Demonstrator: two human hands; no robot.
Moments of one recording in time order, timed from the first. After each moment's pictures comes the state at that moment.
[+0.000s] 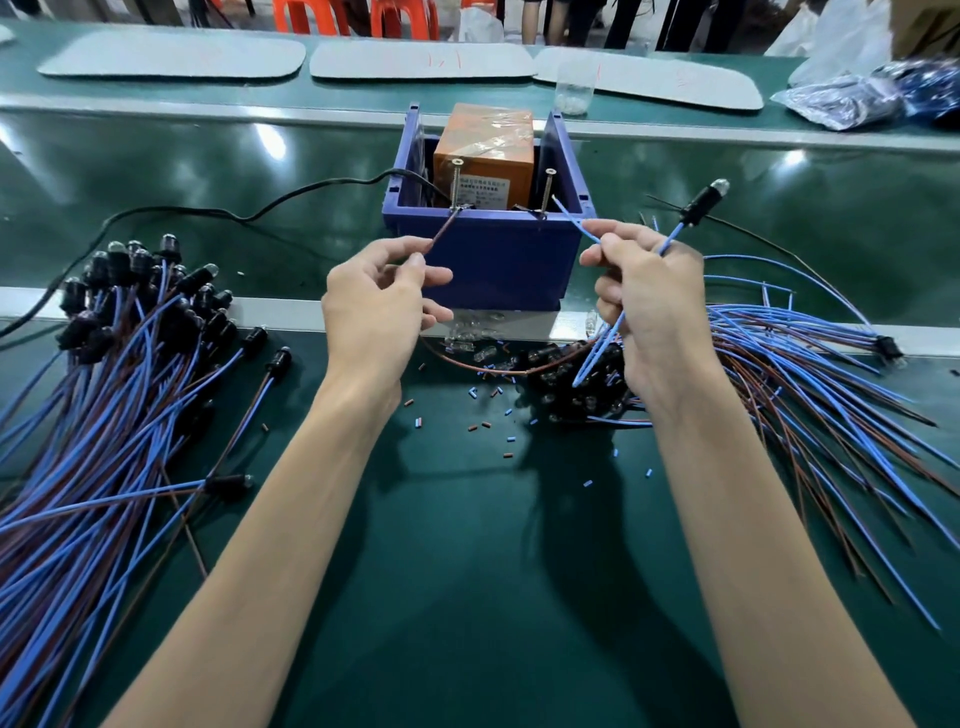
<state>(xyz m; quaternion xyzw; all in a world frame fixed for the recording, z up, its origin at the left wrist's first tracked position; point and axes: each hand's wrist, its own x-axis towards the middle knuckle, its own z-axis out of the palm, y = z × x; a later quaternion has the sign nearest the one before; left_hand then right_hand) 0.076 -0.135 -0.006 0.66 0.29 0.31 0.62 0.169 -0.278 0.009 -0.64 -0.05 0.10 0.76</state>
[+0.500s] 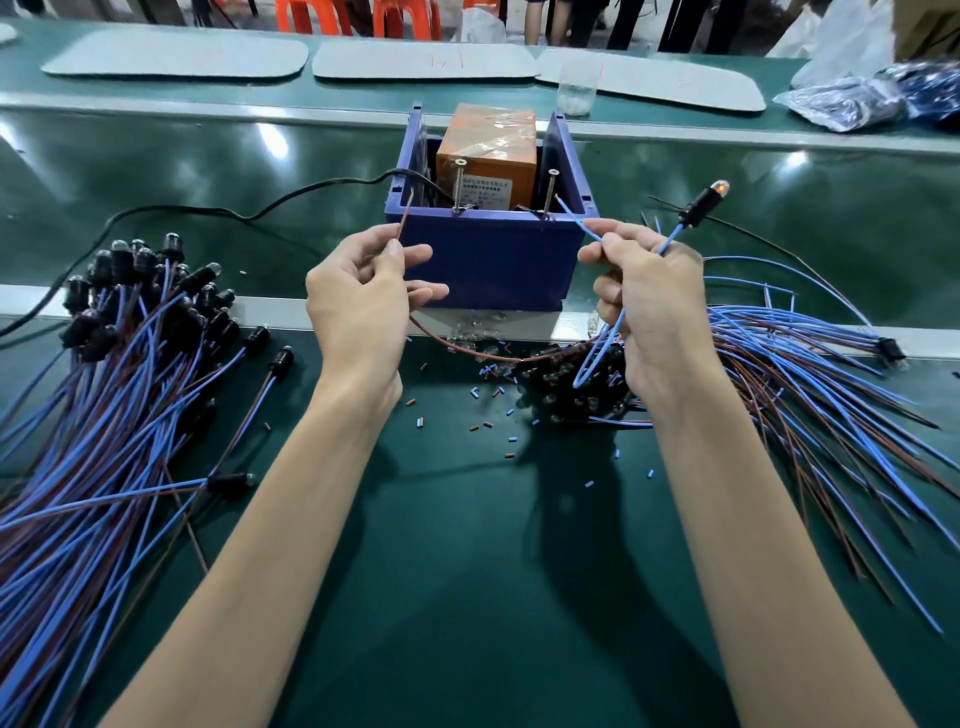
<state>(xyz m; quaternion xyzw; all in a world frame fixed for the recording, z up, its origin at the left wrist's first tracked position) 0.080 -0.130 -0.007 0.58 0.30 0.37 0.66 0.168 -0.277 0.011 -0.65 -0.06 0.10 0.75</state>
